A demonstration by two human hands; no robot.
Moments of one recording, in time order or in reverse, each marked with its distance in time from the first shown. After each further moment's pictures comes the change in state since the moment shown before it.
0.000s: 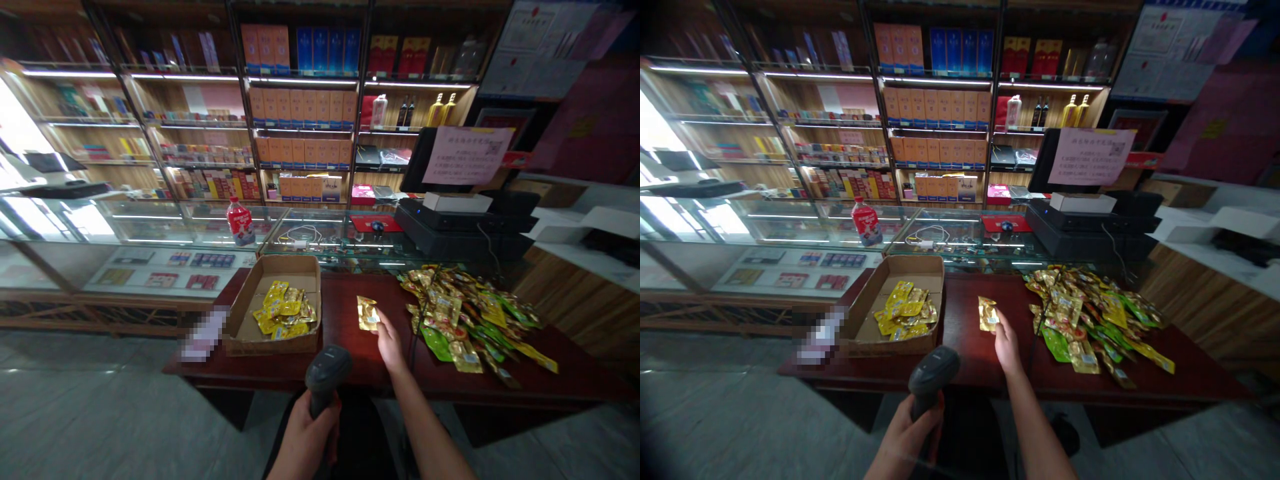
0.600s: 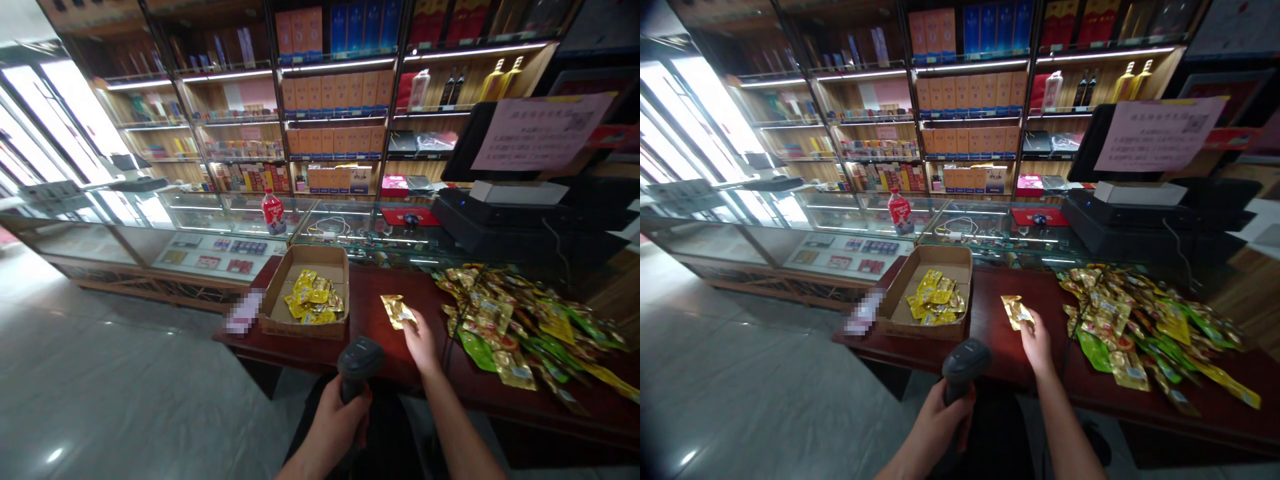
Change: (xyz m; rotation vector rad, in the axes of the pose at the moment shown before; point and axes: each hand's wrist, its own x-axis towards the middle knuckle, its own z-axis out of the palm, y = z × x) left_hand -0.006 0.006 0.007 0.003 0.015 -0.056; right_hand -0.005 -0.008 -0.005 -0.179 0.031 0.006
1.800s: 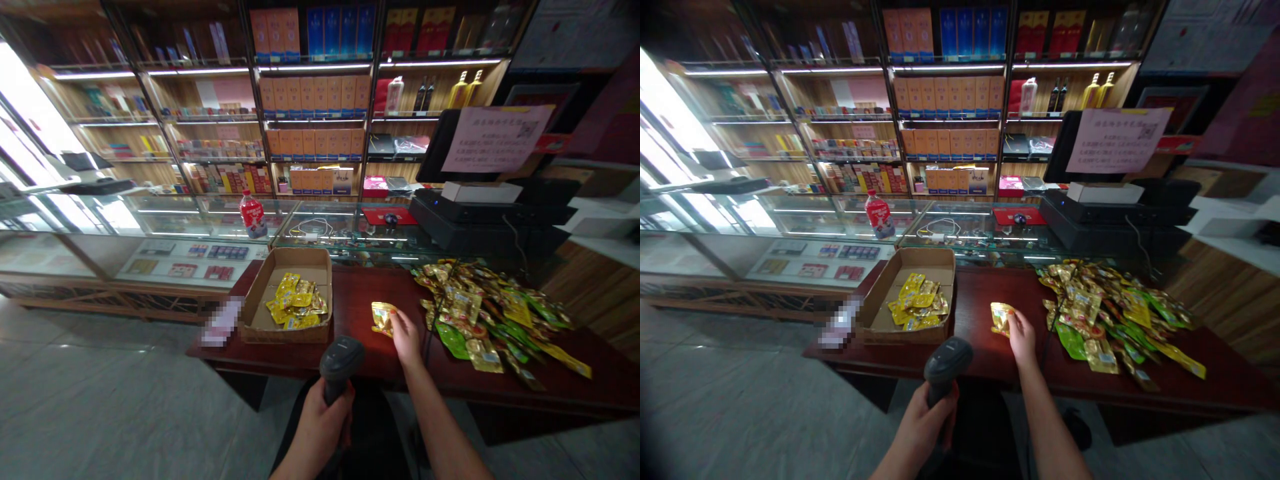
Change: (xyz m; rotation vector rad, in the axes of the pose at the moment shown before) left_hand 0.007 -0.002 -0.001 0.084 0.030 0.064; right_hand -0.001 -0.024 0.000 0.130 0.149 0.127
